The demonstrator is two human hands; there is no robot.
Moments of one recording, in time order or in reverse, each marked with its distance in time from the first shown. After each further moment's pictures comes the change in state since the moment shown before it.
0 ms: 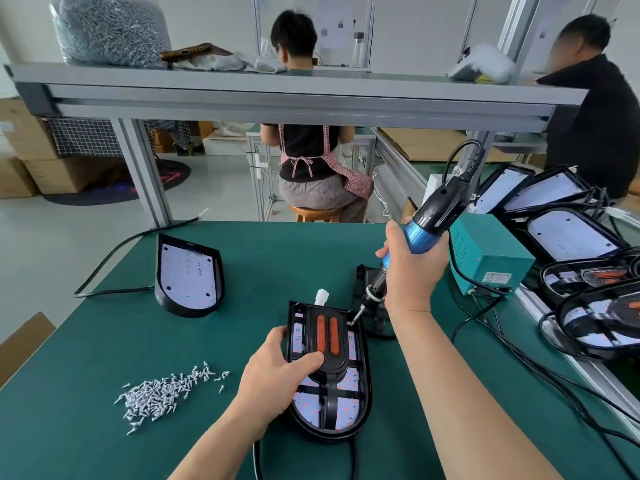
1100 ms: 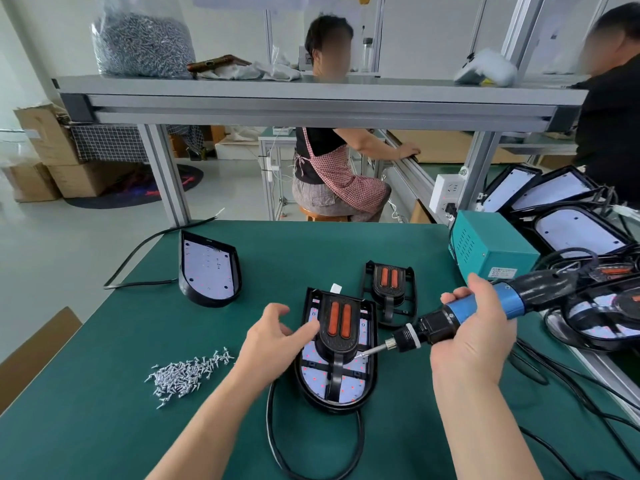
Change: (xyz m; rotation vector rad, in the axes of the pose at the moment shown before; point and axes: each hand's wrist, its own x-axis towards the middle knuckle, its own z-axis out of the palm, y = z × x) left_hand 0.003 0.009 -0.025 0.229 0.100 0.088; right_hand -0.059 -0.050 -0.078 0.341 0.297 0.377
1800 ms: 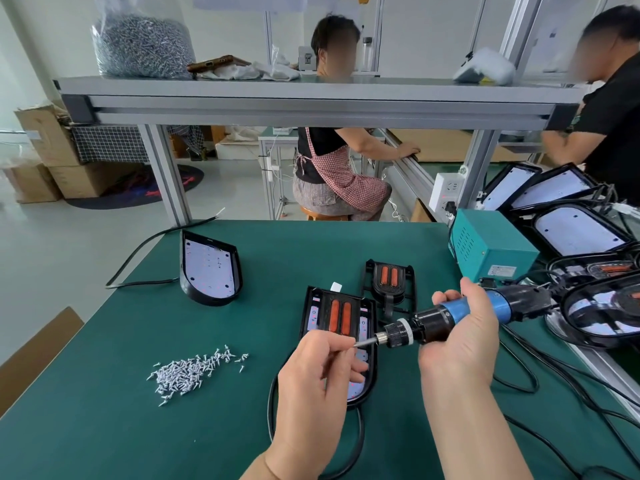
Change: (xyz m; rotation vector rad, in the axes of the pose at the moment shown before) left_hand -0.083 0.022 0.048 -0.433 0.248 0.593; right_hand -0.021 -0.004 0.009 0.113 0.042 0.190
